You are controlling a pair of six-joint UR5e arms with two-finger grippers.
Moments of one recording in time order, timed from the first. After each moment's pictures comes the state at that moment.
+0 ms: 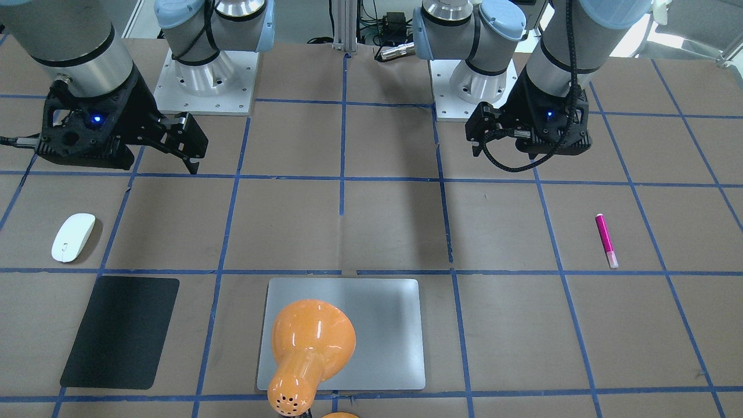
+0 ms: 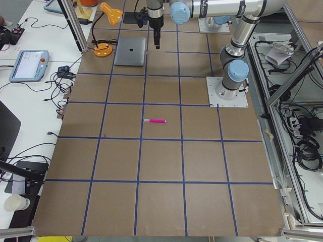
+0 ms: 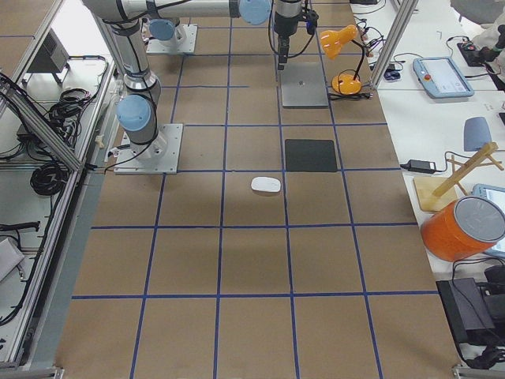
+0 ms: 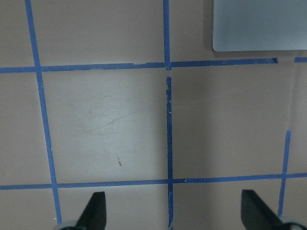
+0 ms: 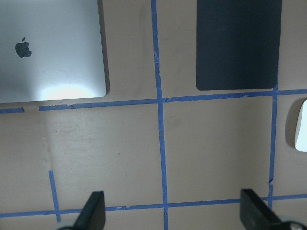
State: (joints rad) left arm -1.52 -1.55 -1.67 -1.58 1.56 0.07; right arm 1.56 -1.47 1.45 -1.52 -1.57 0.05
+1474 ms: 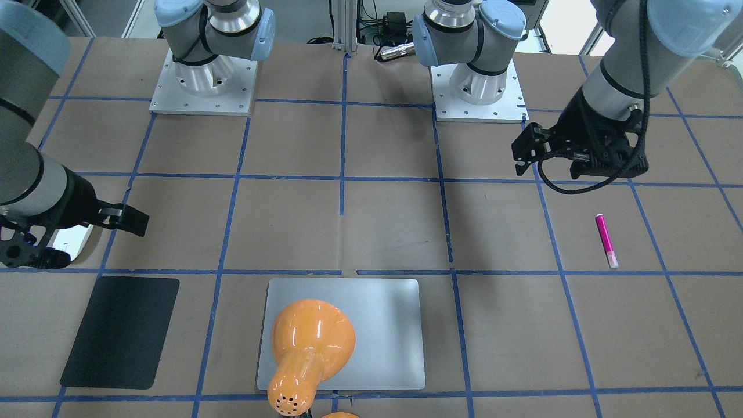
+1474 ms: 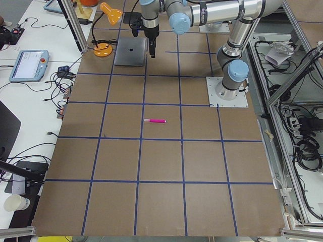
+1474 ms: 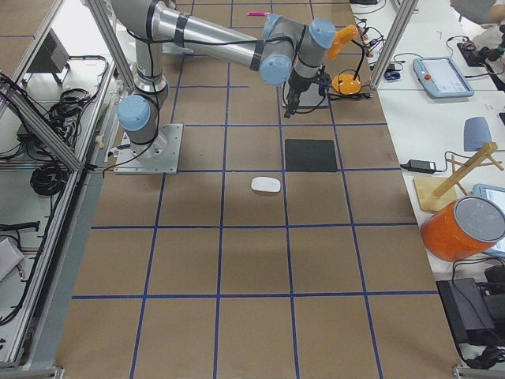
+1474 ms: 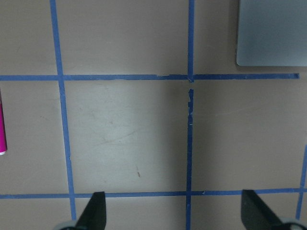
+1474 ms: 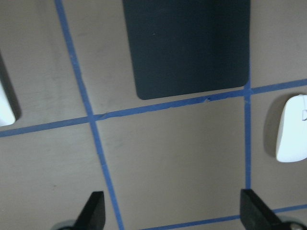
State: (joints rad) left arm -1.34 -1.58 -1.68 -1.51 1.55 0.29; right arm 1.33 -1.29 1.55 -1.64 -1.60 -0.08
